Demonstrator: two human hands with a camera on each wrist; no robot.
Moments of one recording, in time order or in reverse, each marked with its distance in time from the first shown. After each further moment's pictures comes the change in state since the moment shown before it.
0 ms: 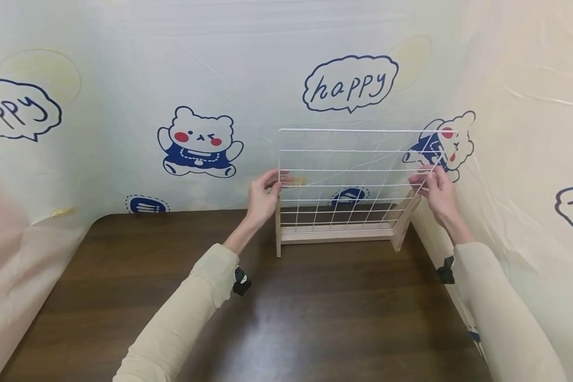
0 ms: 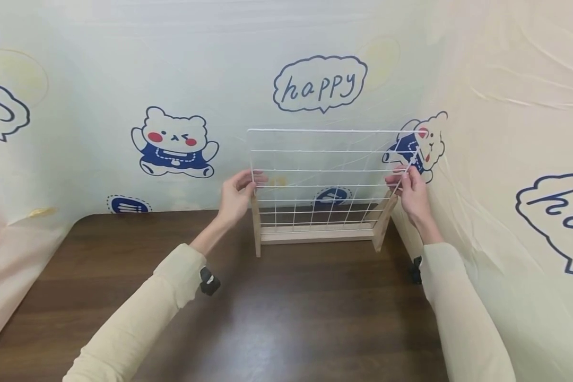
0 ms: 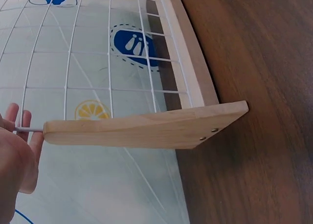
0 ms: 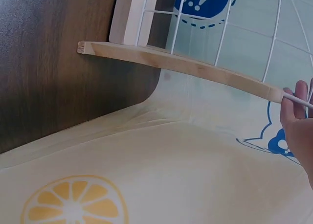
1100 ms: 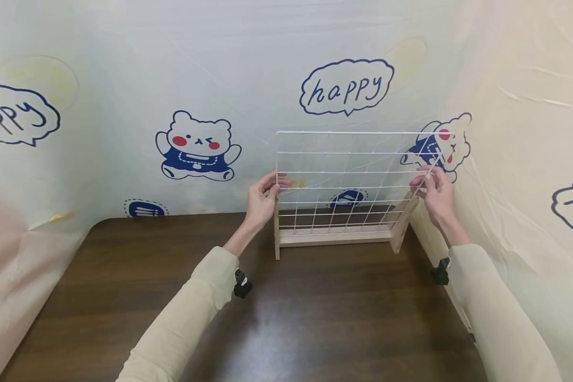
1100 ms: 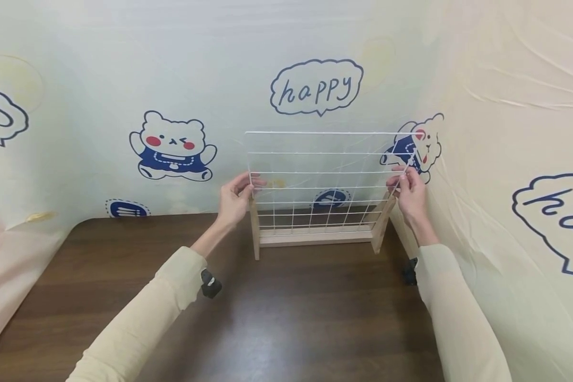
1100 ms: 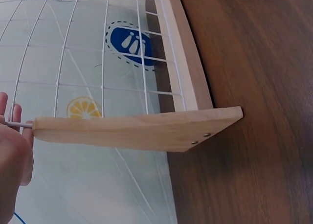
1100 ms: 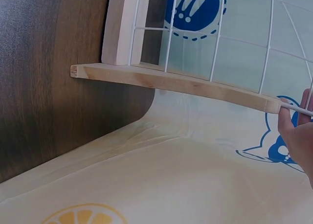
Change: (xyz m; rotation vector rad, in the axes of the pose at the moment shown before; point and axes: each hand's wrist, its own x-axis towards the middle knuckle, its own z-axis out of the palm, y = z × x) left_hand -0.003 0.009 0.001 -0.123 -0.007 0.020; right_hand -0.002 -0.011 0.008 0.102 0.117 0.031
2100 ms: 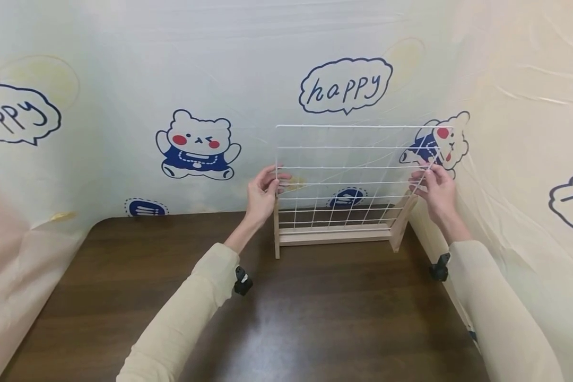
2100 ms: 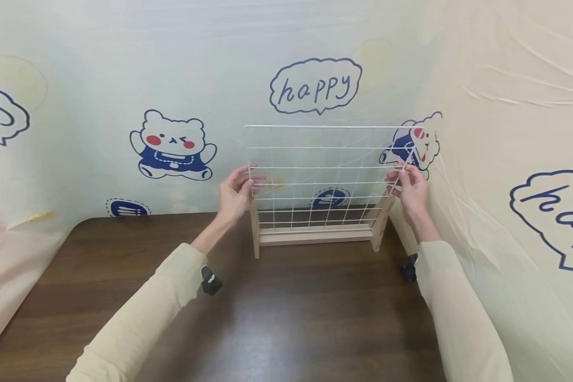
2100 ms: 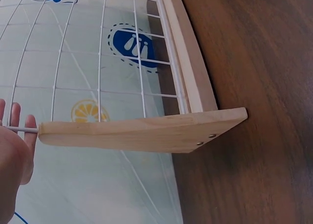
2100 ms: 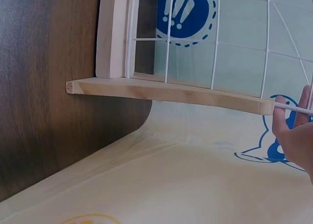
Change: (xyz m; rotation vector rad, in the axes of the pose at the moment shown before) left_hand 0.001 0.015 0.002 -0.053 0.018 0.027; right_hand -0.001 -0.011 0.001 0.191 0.036 0.100
